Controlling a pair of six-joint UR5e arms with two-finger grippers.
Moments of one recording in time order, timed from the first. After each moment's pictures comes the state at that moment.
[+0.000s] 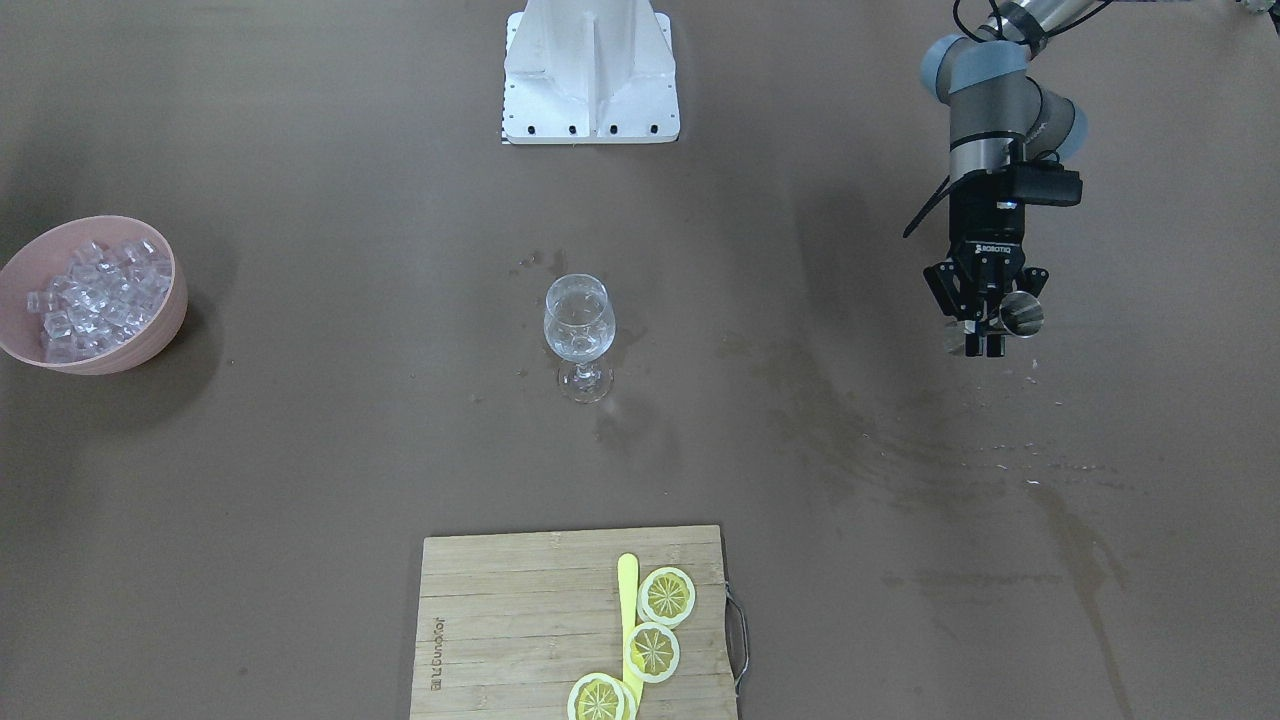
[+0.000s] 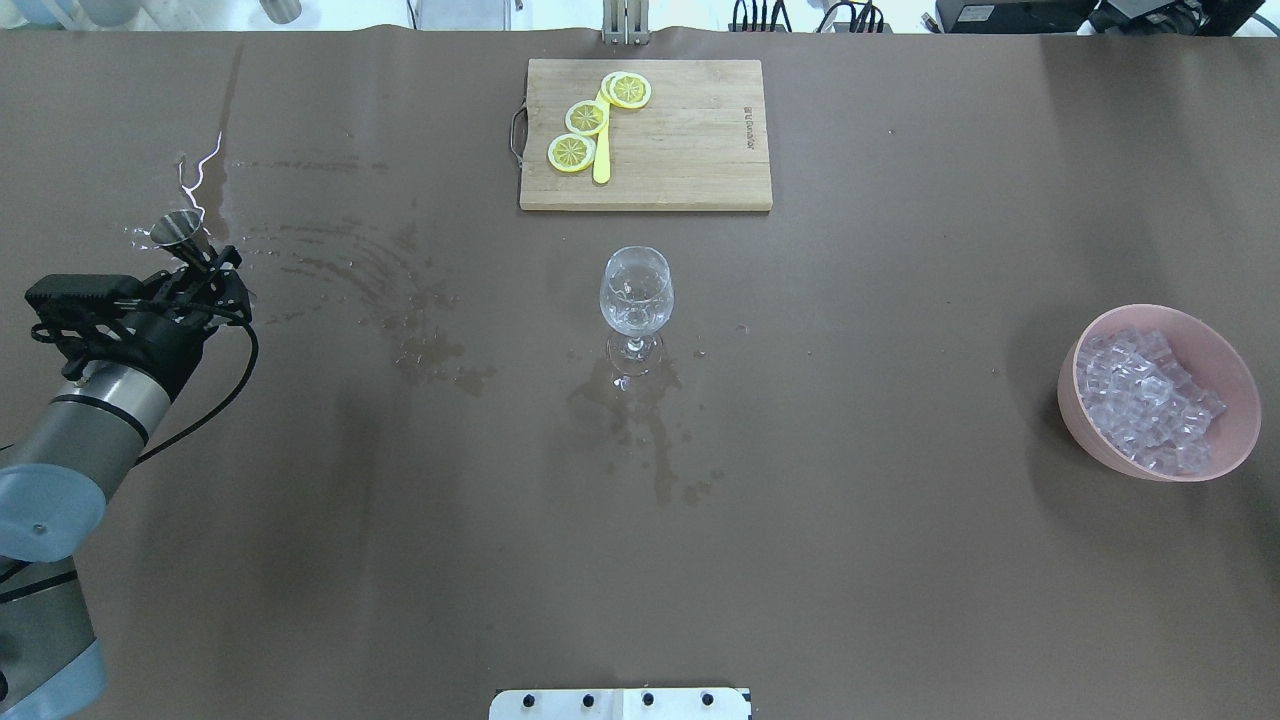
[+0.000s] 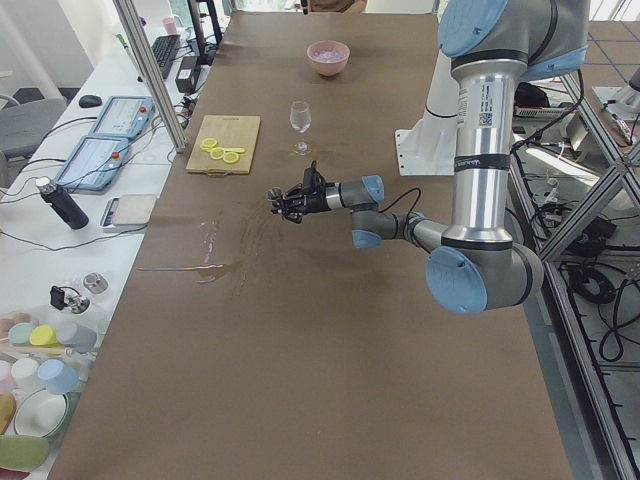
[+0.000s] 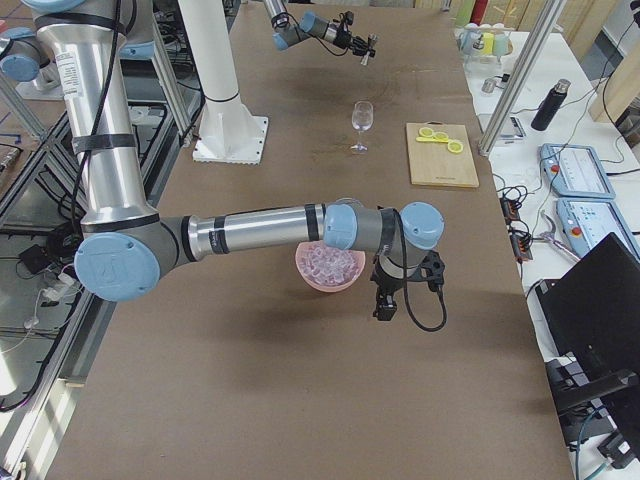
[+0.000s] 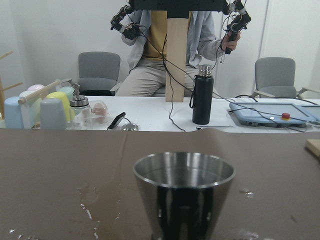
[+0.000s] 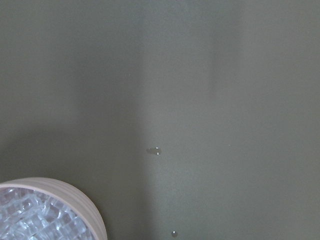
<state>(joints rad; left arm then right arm) -0.46 -1.56 -1.71 -2.72 -0.81 -1.08 1.49 -1.43 1.59 -1.83 2.37 -0.07</state>
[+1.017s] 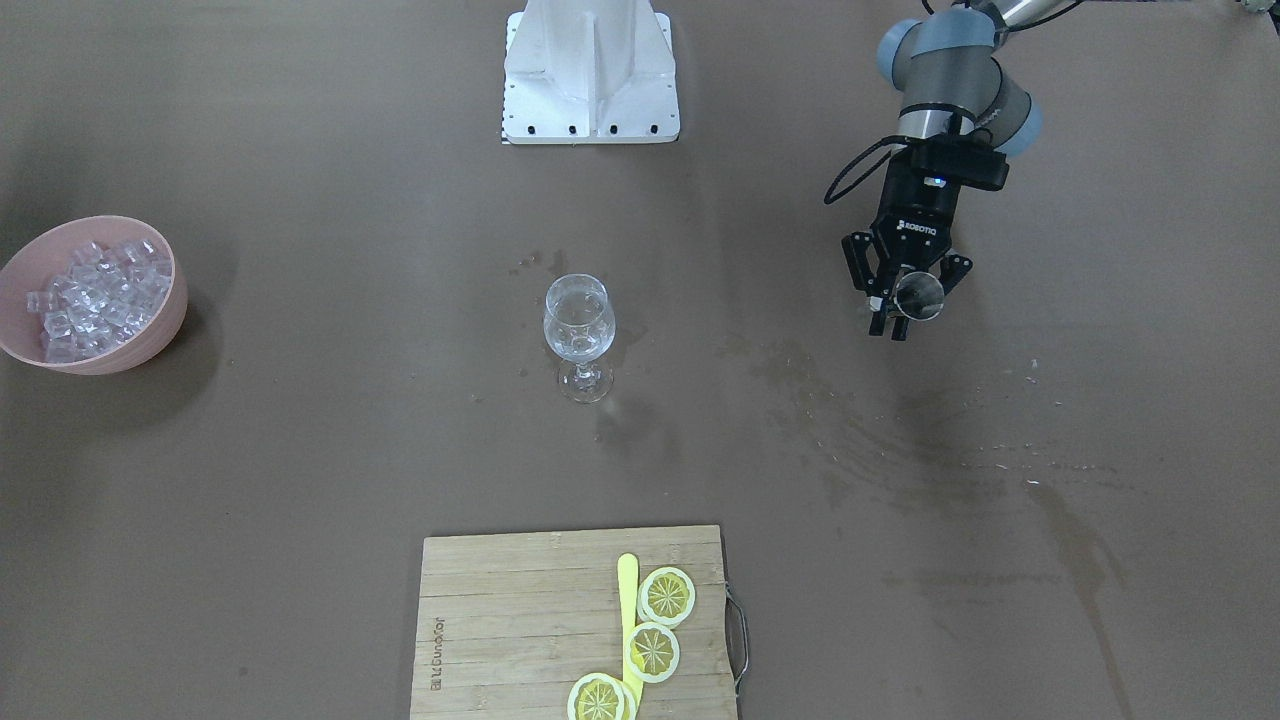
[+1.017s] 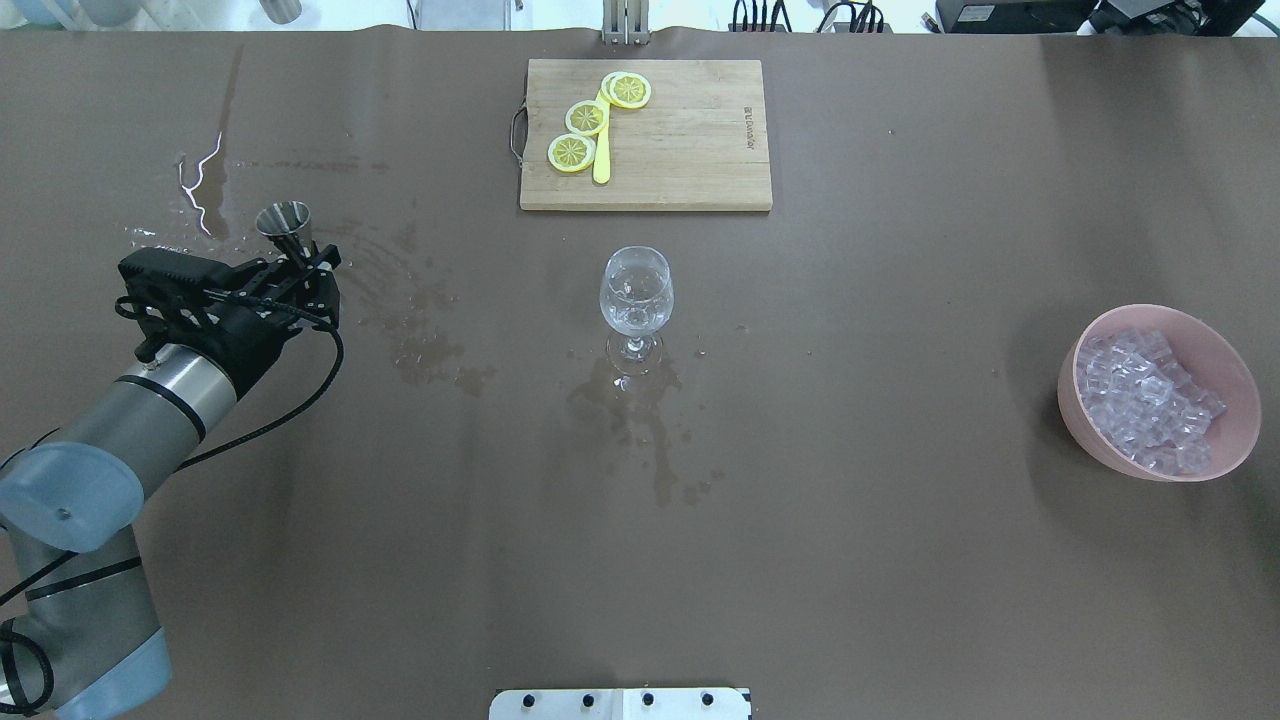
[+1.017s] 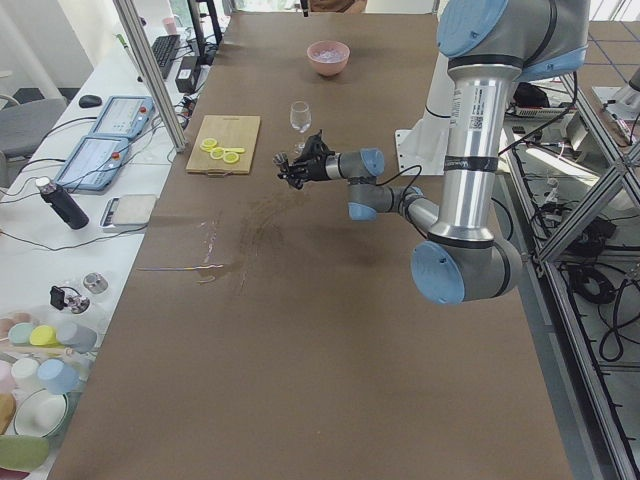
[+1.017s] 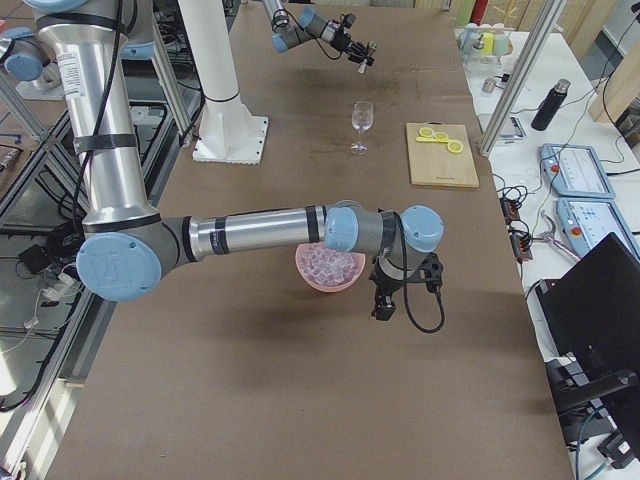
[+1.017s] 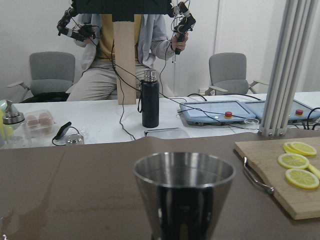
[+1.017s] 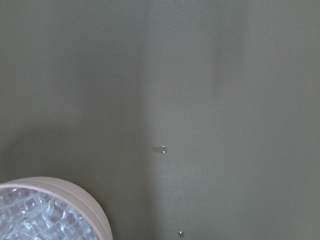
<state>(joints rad) -0.45 -1.67 -1.78 -2.71 -0.99 -0.92 1.48 -1.43 1.58 -1.82 2.39 -0.07</state>
